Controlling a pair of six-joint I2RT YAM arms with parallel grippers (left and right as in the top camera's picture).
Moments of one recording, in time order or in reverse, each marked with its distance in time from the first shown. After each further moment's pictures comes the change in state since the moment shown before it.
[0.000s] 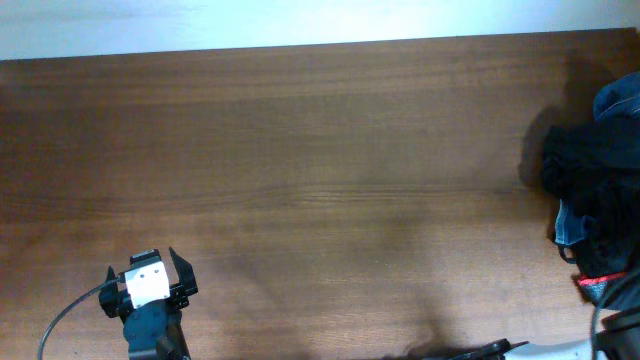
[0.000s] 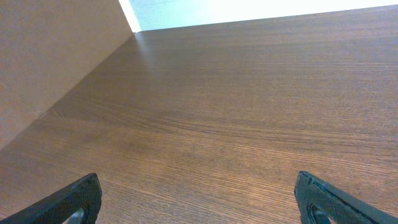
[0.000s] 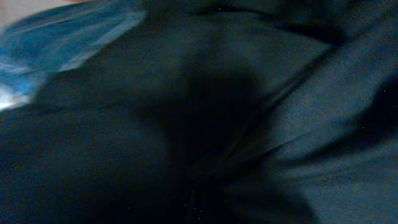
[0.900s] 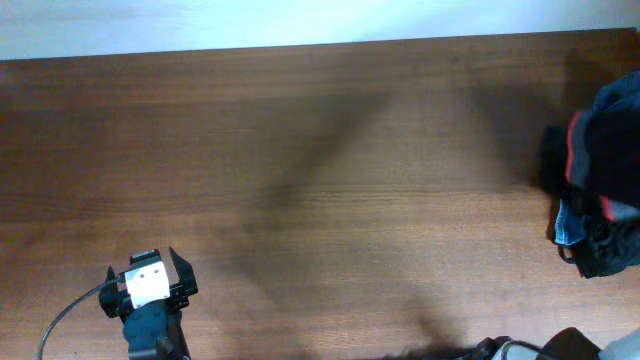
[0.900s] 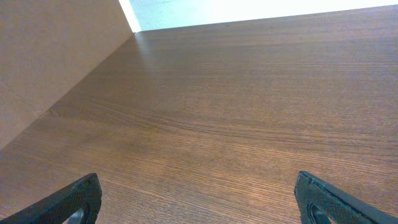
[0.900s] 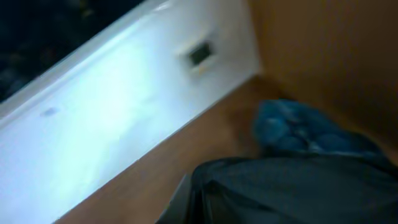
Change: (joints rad) left arm 0.000 0.000 0.000 0.000 0.000 0.000; right arm 0.489 -0.283 0.718 -0.436 0.177 -0.239
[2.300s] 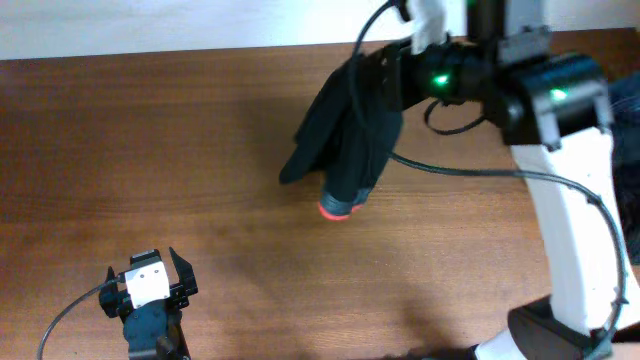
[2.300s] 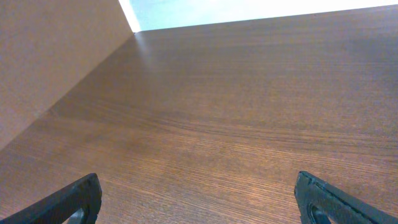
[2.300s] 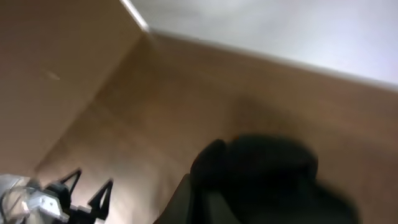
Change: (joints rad) left arm 0.000 0.000 0.000 0.000 0.000 0.000; right arm 1.075 0.237 0.151 -0.137 -0.105 -0.095
